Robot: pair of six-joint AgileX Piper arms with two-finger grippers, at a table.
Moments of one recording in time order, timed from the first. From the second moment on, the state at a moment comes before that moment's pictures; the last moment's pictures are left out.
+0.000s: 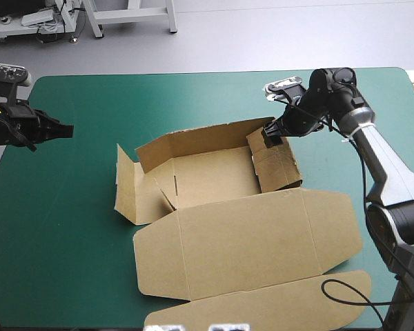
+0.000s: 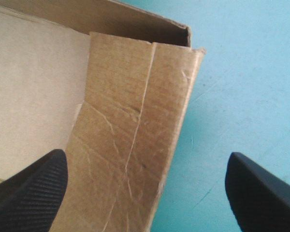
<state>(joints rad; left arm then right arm) 0.18 1.30 -1.62 -0.34 1.26 0.39 0.23 1.89 -1.85 0.18 1.24 -0.25</state>
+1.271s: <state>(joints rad) 0.18 1.30 -1.62 -0.39 1.26 0.39 0.23 1.95 -1.69 0.26 1.22 -0.25</state>
